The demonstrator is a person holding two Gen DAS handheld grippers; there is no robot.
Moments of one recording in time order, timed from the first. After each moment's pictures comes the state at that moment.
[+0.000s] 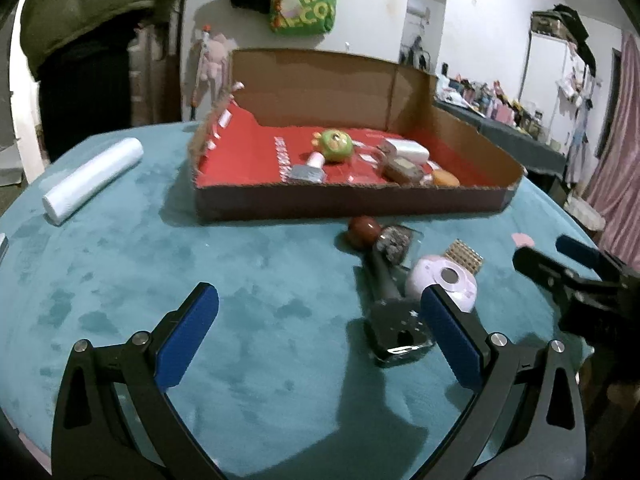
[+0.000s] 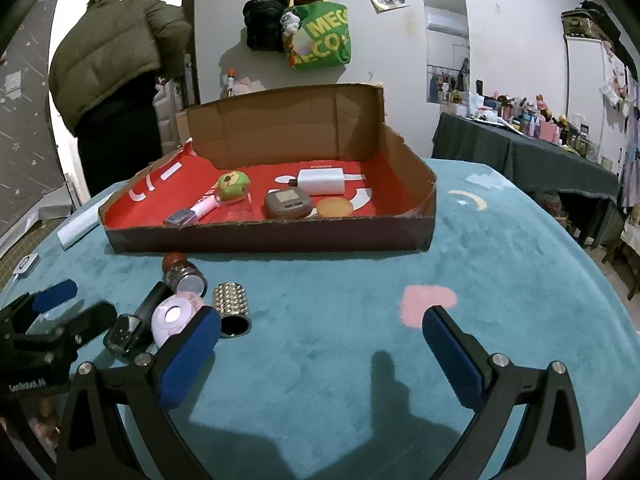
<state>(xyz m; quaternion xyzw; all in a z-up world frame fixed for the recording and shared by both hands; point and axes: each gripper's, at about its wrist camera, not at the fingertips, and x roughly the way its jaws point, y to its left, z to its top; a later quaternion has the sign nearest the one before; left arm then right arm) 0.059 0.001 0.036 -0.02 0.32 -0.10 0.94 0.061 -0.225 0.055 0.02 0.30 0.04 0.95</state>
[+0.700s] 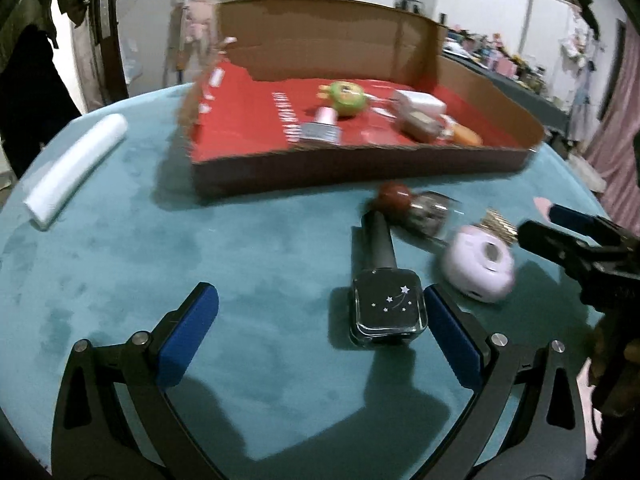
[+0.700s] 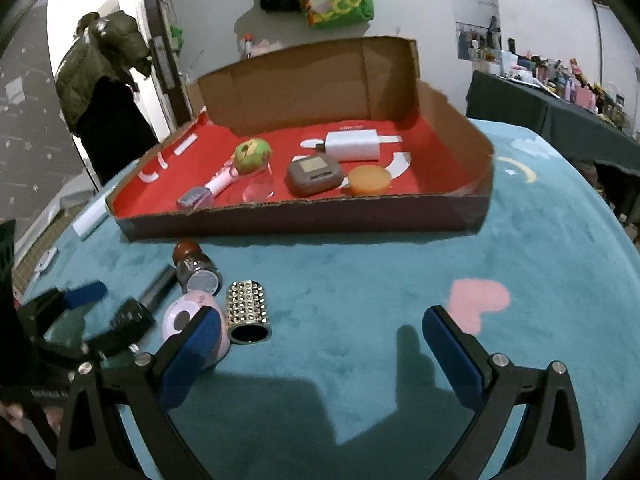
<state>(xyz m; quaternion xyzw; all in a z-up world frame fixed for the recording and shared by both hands) 0.093 0.016 0.029 0.01 0.40 -0.10 0.91 0.103 -0.214 0.044 0.03 0.39 0.10 0.91</state>
